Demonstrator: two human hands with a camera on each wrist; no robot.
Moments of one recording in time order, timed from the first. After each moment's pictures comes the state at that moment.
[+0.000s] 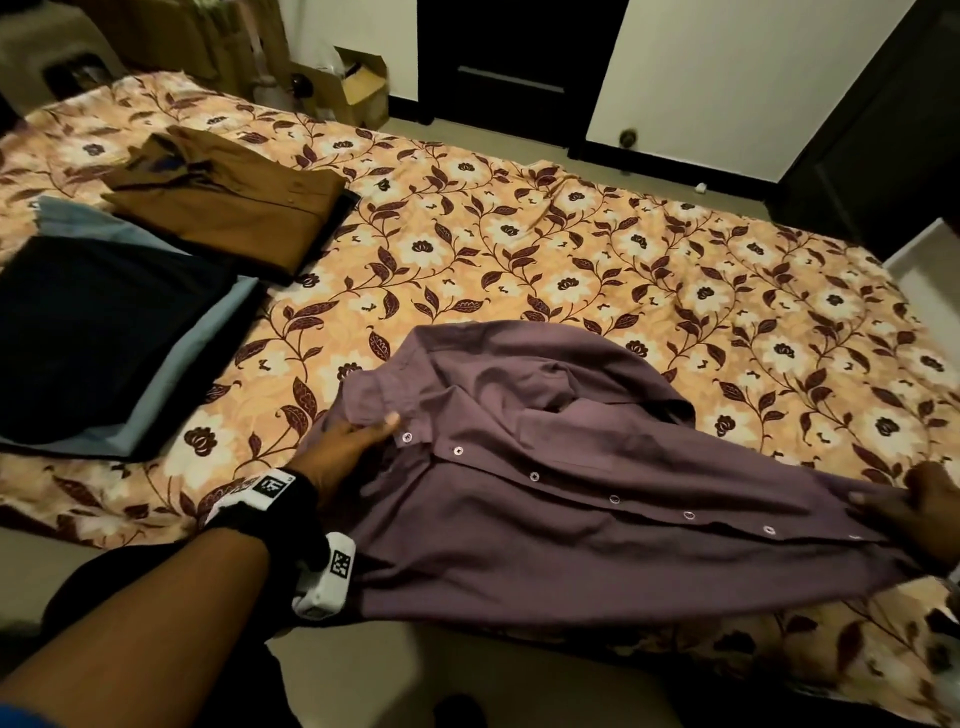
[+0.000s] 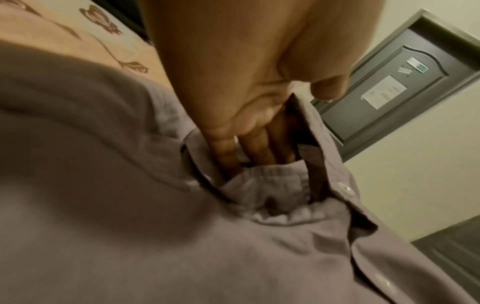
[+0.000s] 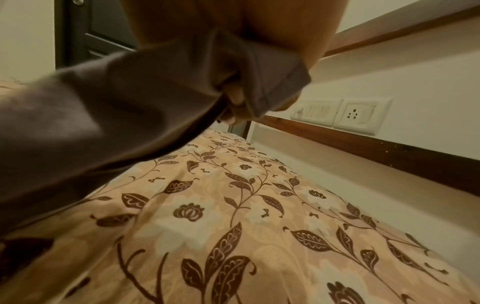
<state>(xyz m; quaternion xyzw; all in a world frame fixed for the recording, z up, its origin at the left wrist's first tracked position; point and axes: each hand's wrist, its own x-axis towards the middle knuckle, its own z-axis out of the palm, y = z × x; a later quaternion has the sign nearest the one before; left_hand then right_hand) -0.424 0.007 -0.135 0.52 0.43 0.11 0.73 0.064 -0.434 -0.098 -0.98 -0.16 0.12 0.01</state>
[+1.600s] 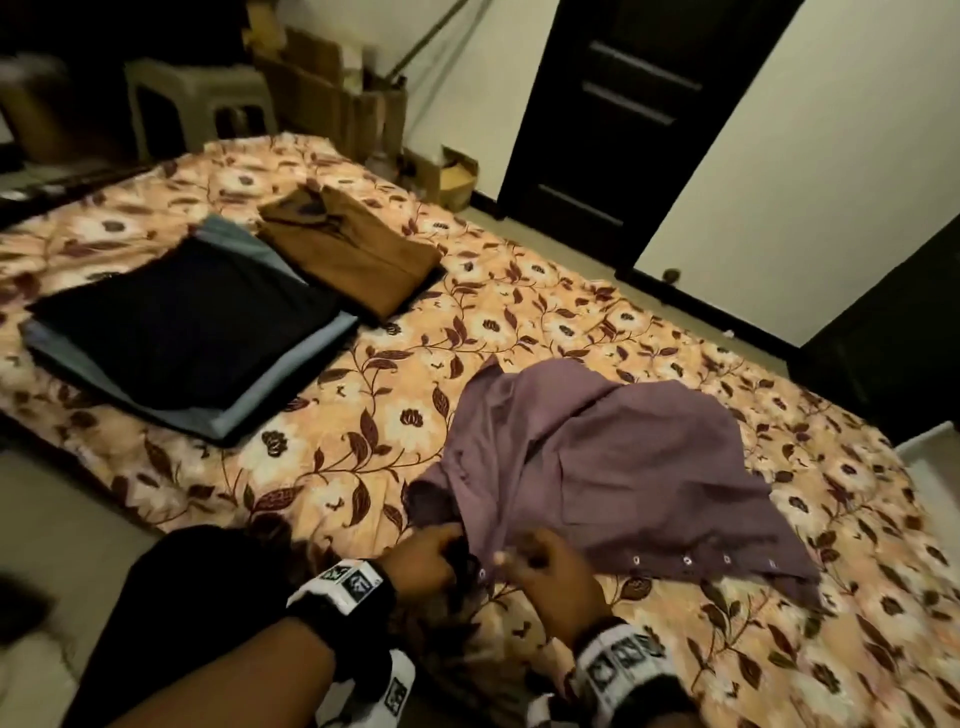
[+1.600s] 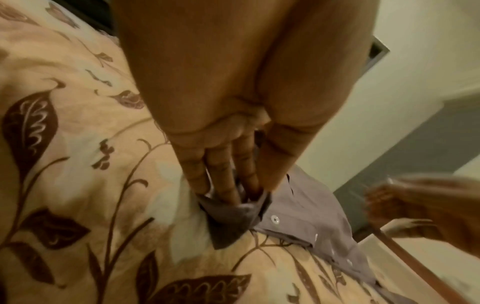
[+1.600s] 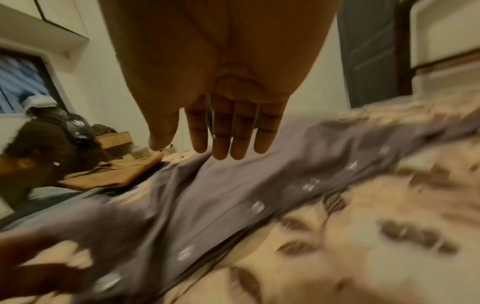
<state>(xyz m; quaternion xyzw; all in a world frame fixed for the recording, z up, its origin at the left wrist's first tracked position) -0.442 -0.065 -0.137 0.72 0.28 0.04 0.63 -0.292 -0.183 -0.058 -0.80 -0.44 0.34 0.21</state>
